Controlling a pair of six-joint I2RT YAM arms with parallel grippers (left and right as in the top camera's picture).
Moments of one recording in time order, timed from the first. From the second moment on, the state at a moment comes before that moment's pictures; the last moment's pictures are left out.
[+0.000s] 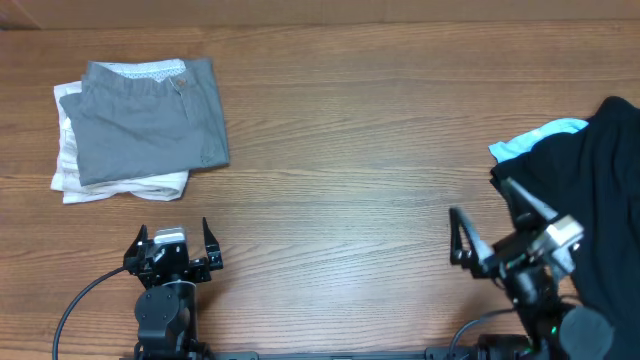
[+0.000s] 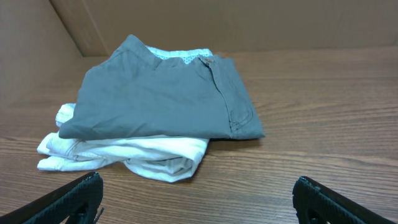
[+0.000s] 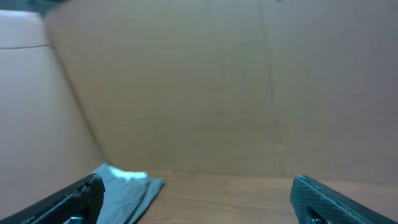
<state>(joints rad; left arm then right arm) -0.03 0.02 0.10 -0.31 -0.22 0.04 -0.03 0.22 0.37 0.06 -0.42 0.31</state>
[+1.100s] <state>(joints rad) -0.03 0.02 0.10 -0.31 -0.22 0.04 -0.53 1.78 1.61 -0.61 0.02 0.09</state>
